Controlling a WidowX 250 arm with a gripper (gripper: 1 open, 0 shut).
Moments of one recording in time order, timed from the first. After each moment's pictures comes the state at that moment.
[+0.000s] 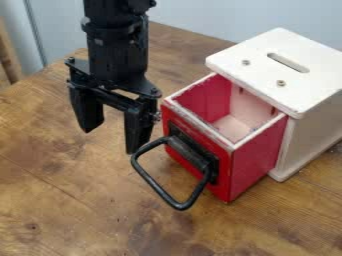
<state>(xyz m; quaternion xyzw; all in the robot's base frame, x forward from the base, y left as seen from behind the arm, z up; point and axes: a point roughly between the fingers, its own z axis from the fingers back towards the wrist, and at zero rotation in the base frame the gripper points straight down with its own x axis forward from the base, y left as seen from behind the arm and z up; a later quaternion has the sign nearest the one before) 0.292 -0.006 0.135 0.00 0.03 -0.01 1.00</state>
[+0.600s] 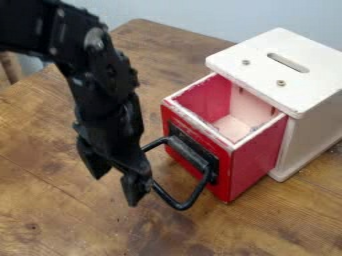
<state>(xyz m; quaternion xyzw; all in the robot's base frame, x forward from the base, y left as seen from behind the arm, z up) 0.287 -0.006 0.060 -0.01 -0.06 -0.07 1.00</state>
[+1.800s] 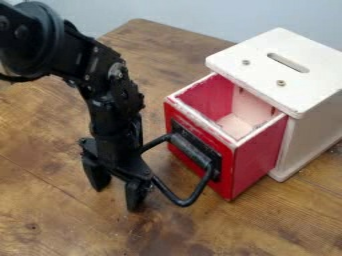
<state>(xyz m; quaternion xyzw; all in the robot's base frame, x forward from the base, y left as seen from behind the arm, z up) 0.319 0.012 0.032 0.00 -0.06 -0.01 1.00</state>
